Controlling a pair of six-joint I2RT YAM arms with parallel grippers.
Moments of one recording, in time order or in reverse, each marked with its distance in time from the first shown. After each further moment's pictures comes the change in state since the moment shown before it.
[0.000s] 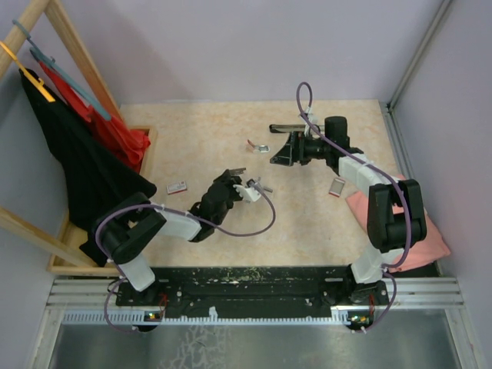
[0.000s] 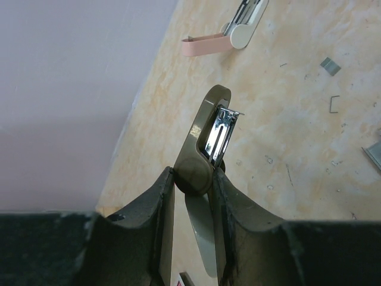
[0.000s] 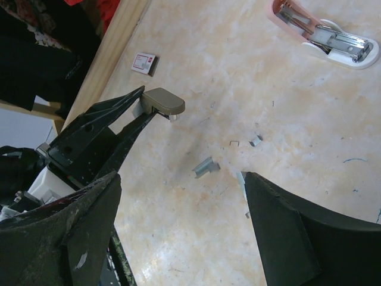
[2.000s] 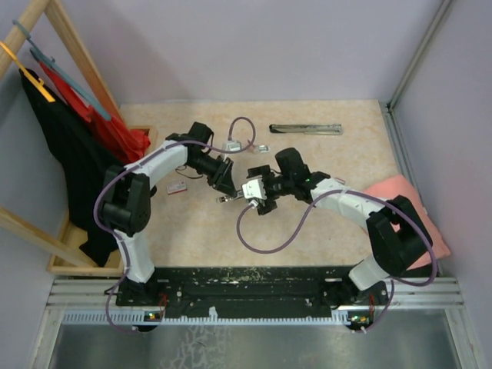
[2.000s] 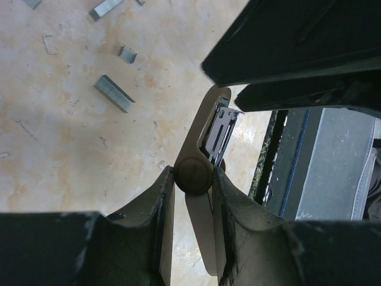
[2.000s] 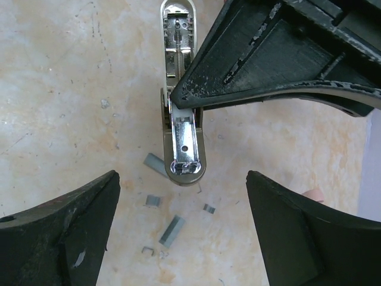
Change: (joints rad) left arm 0.451 0.201 0.859 -1.759 1.391 -0.487; right arm 0.438 -0.162 -0.156 -0.157 0.230 -1.501
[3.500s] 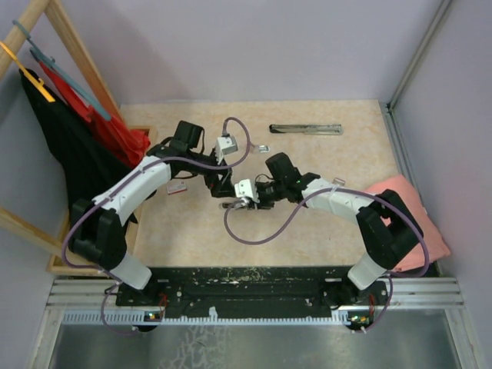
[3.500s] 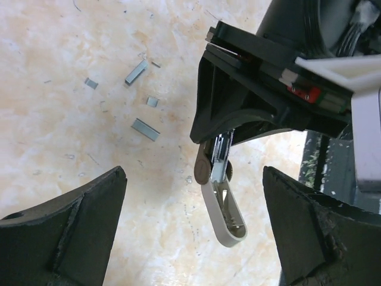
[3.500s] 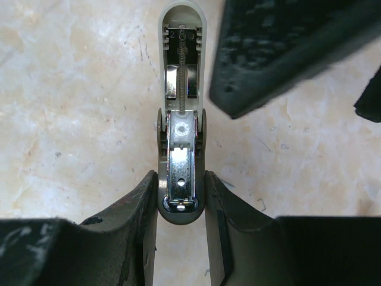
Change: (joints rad) left arm -0.058 -0.315 -0.158 0.214 -0.115 0.061; right arm 0.068 0.076 0.013 -0.042 0.022 0.190
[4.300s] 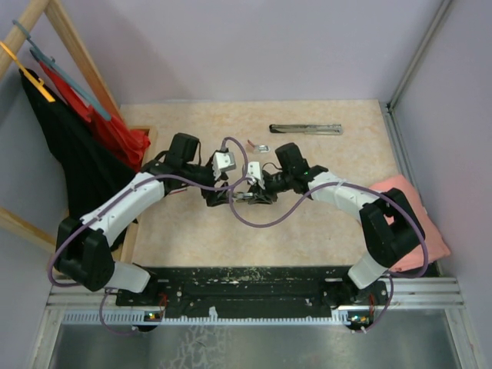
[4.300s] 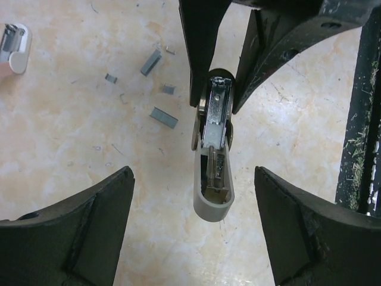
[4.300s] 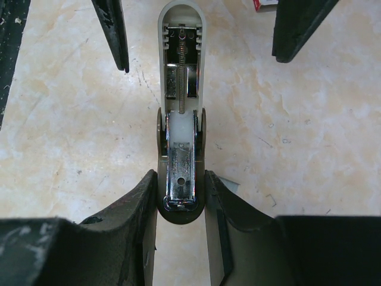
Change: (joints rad) left arm -0.039 -0.188 -0.196 0.129 -0.118 0.150; right arm -0.101 0.002 0.045 0.005 -0.171 0.220
